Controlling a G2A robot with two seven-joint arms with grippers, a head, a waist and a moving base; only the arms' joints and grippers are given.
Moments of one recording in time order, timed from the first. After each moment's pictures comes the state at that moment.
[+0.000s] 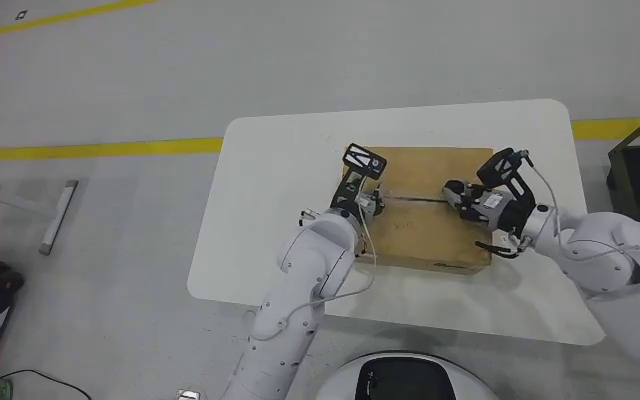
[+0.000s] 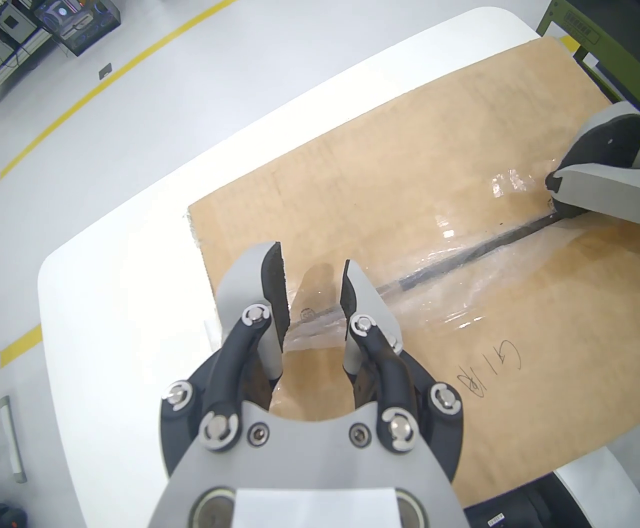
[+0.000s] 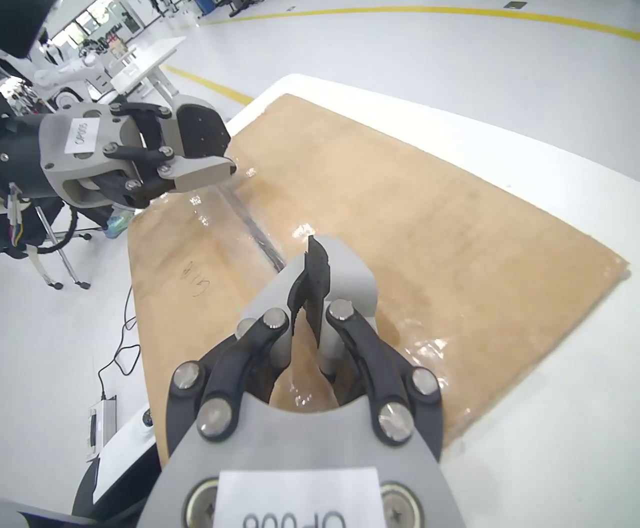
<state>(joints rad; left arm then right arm) 0.90 -1.57 -1.04 -1.68 1.53 -0.10 -0.83 -1.18 -0.90 1.38 -1.78 -0.60 -0.37 0.57</state>
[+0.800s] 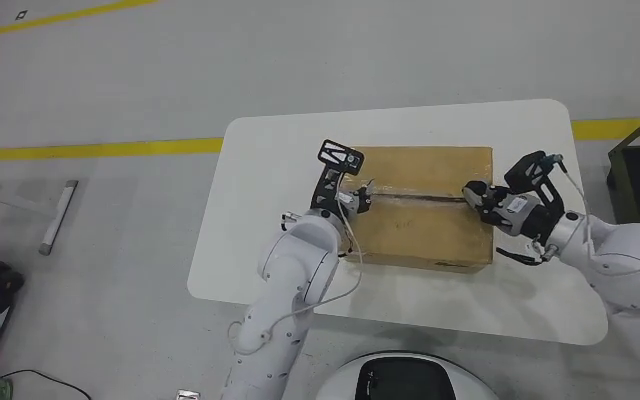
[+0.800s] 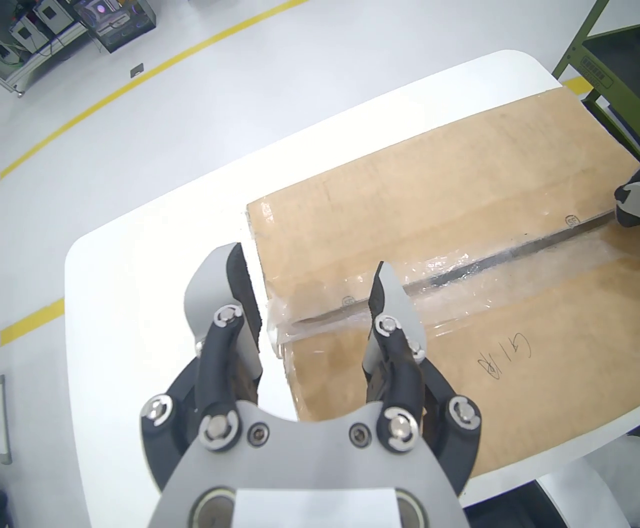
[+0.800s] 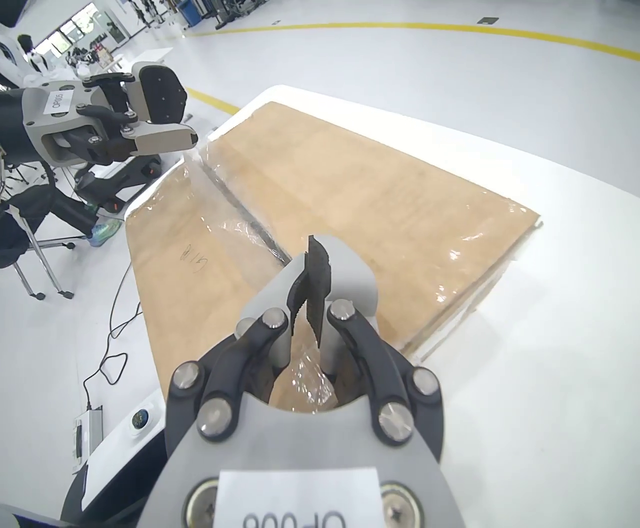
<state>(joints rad) 0.96 -1.55 -1.10 -1.80 1.55 -0.08 -0.84 -1.31 -0.89 1.55 -1.89 -0.60 -0.39 0.53</state>
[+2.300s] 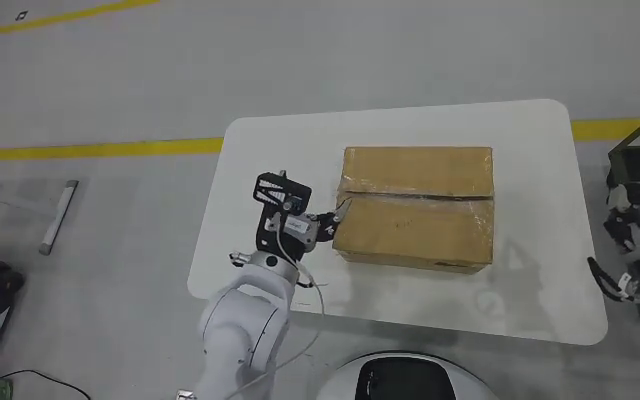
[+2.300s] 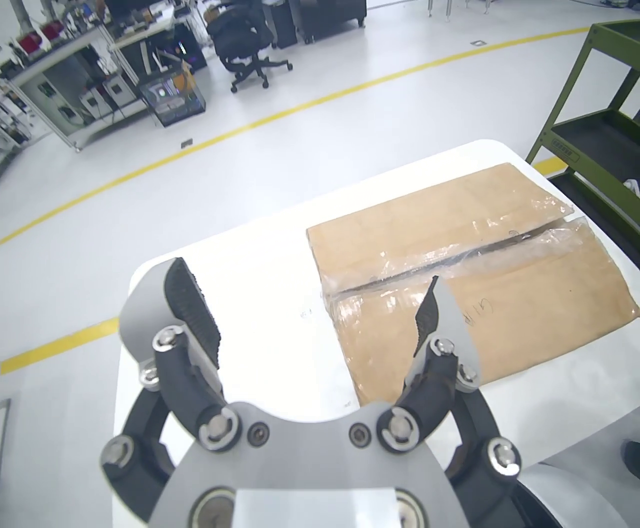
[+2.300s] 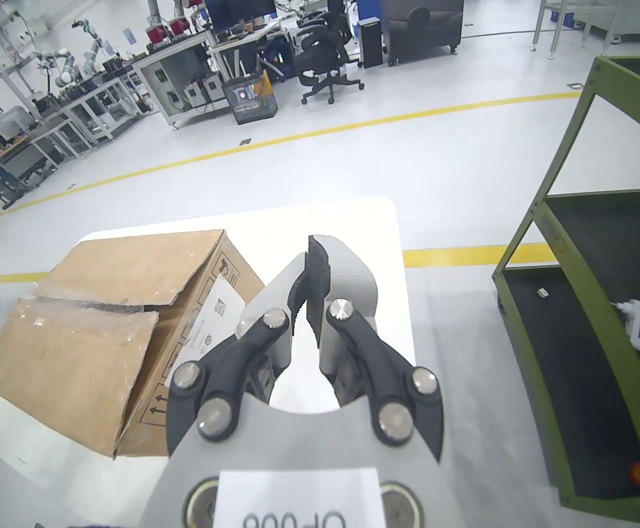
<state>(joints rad) 1.26 -1.50 -1.27 -2.16 1.60 -0.21 -0.61 -1.93 -0.96 1.95 -2.24 -0.72 0.18 0.05</state>
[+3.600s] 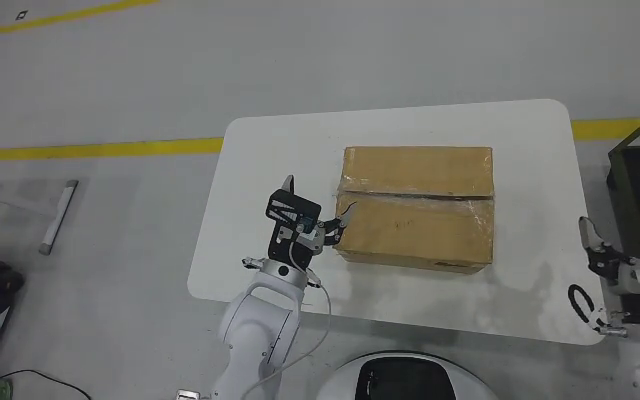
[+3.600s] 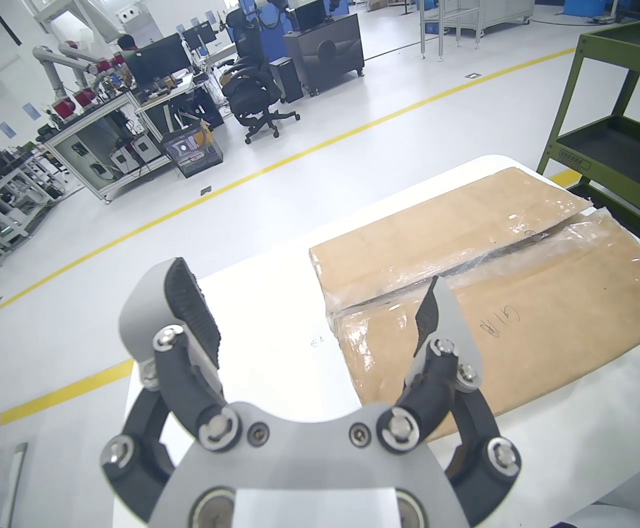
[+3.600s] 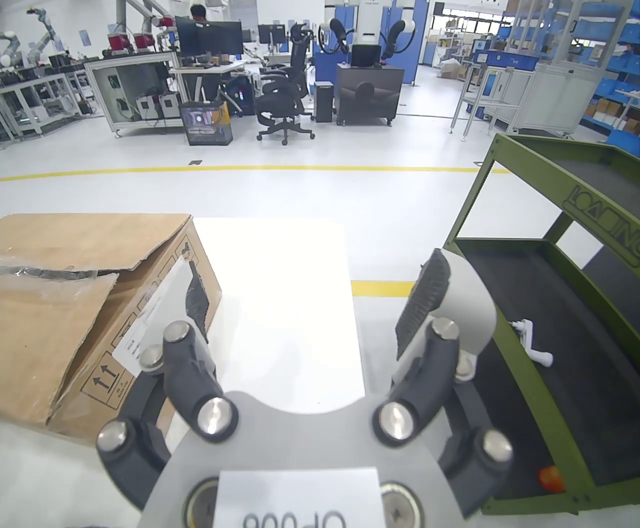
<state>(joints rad) 1.31 -1.48 -1.26 -2.07 1.69 -0.20 -0.35 -2.06 -1.02 1.81 -2.25 -1.05 0.37 -0.22</state>
